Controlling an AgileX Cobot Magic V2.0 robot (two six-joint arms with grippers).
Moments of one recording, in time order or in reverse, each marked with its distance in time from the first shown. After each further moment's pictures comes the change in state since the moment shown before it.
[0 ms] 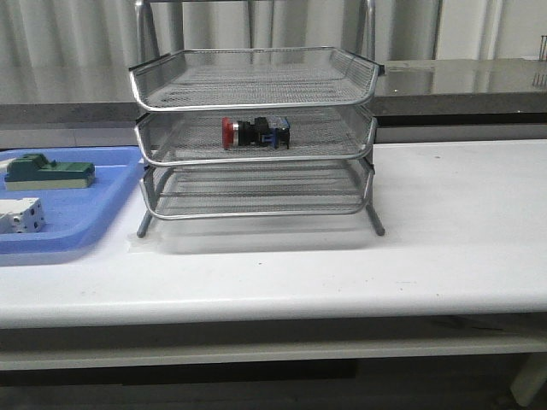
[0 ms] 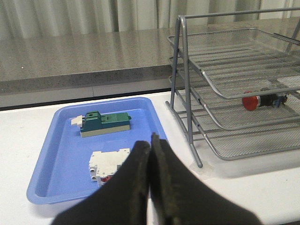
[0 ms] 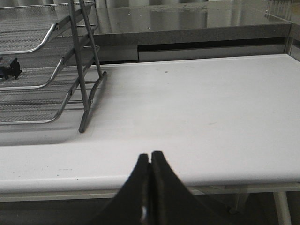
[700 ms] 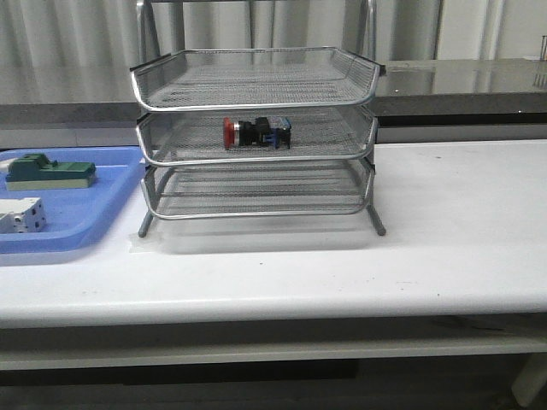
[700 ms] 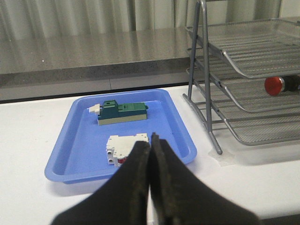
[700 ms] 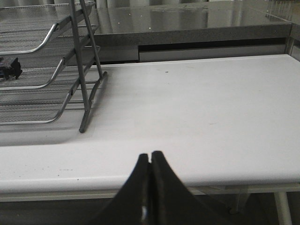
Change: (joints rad) left arm 0.000 -0.138 0.192 0.446 -0.104 -0.427; right arm 0.000 0.000 0.000 0.000 0.000 0.000
